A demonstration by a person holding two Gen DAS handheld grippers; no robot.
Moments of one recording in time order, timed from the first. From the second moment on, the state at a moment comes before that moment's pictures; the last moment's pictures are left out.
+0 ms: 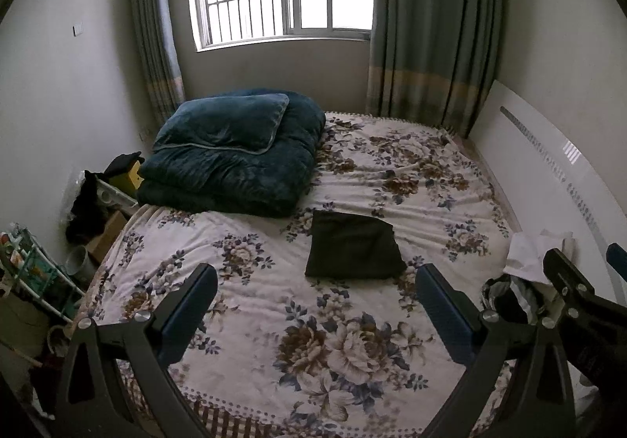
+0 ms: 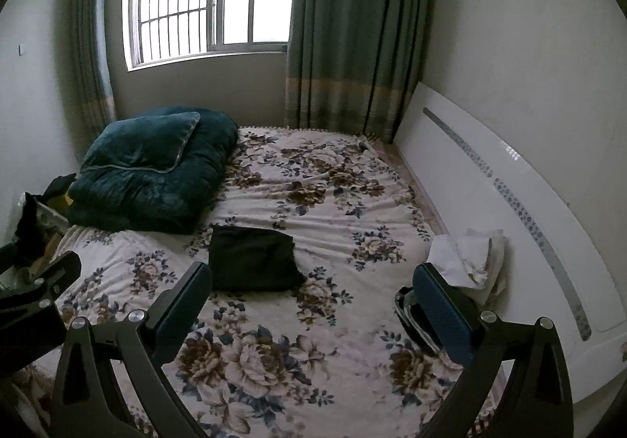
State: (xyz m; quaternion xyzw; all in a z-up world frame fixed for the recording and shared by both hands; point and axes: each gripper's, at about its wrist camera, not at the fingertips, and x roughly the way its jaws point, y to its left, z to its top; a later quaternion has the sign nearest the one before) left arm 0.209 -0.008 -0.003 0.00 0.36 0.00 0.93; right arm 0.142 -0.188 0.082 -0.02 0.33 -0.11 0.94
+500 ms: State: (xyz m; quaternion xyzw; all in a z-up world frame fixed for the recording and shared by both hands) left arm 0.207 0.000 0.000 0.00 0.36 0.01 0.93; right arm 0.144 -0.182 0.084 -0.02 0.33 -0.10 0.94
